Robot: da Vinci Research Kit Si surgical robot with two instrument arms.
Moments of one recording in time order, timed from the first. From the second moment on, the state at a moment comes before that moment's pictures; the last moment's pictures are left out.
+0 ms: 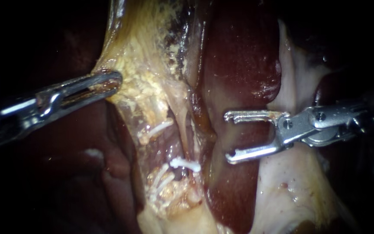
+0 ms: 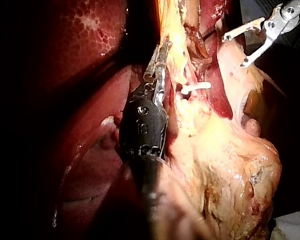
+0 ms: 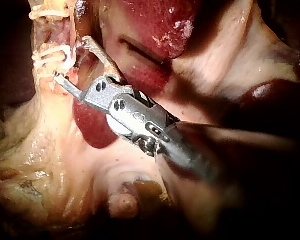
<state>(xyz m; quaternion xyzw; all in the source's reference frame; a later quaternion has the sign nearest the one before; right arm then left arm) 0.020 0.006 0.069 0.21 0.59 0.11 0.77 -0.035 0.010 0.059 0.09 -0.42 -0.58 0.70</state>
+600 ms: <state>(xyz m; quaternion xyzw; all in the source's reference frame) 0.020 0.006 0.069 0.20 0.60 0.10 0.77 -0.039 0.010 0.064 0.10 -0.40 -0.57 0.71</state>
